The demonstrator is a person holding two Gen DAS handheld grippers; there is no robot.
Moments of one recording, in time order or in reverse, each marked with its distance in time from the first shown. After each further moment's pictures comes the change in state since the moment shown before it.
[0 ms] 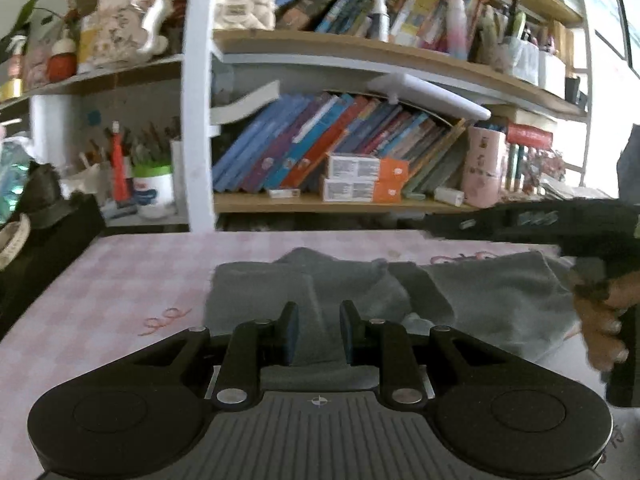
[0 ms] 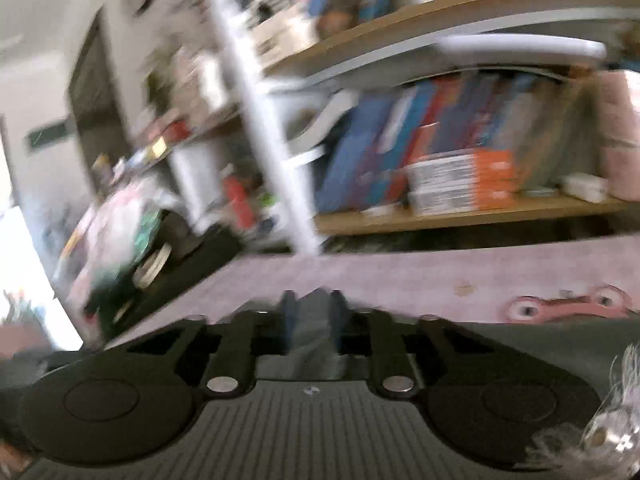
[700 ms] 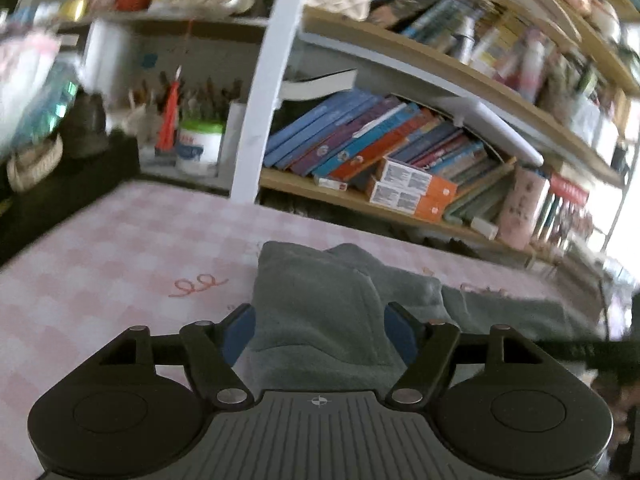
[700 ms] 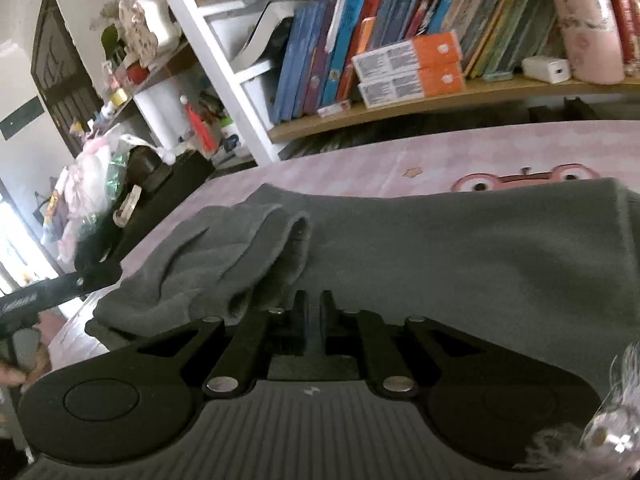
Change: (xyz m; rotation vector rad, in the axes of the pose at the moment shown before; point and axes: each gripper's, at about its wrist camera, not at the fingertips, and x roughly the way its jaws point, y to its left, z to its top) left arm 0.006 0.069 -0.006 -0.318 0.032 0.023; right arm -0.028 -0.066 -0.034 0.178 0.199 -0.033
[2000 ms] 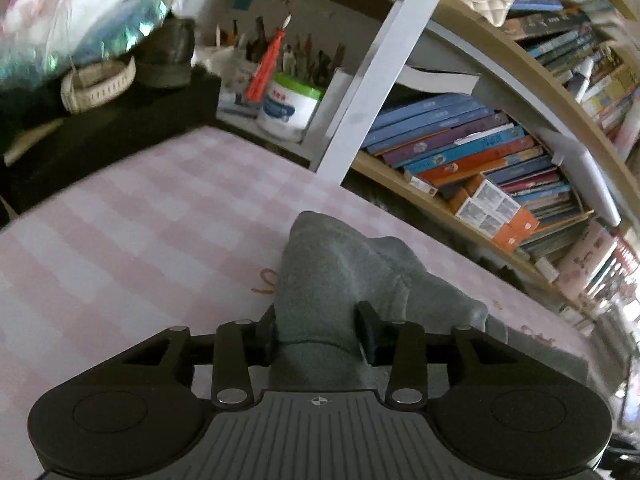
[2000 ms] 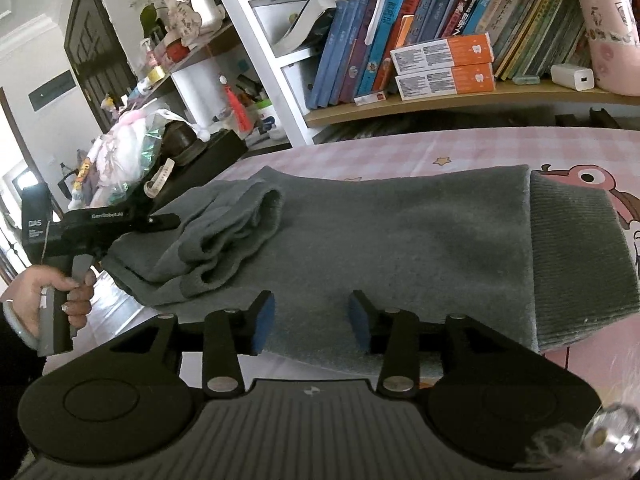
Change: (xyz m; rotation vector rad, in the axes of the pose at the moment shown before) left arm 0.019 0.055 0.018 -0.155 0.029 0.119; right arm -0.012 0.014 -0.015 -0.091 0.029 0.076
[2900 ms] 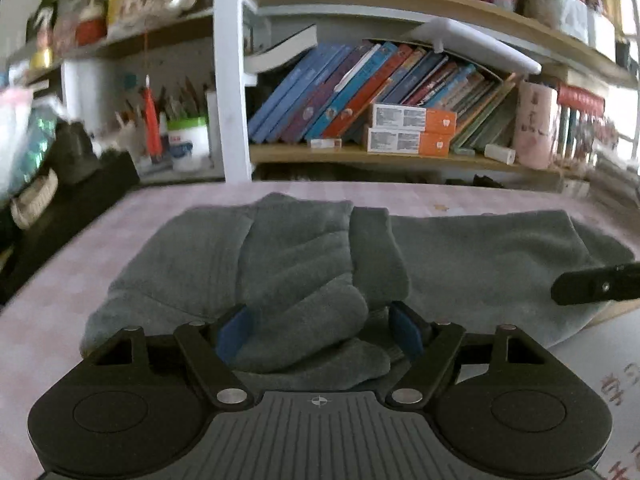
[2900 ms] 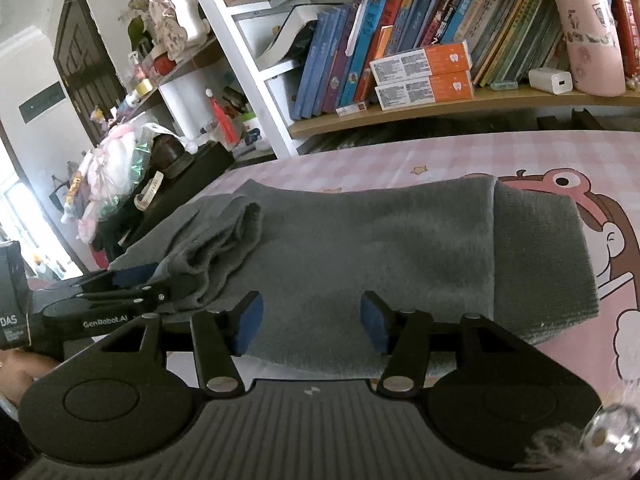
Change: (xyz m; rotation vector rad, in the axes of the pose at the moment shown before) left arm -0.025 -0.111 -0.072 0.438 -0.034 0.029; right arm -0.014 -0.011 0.005 0.028 -0.018 -0.021
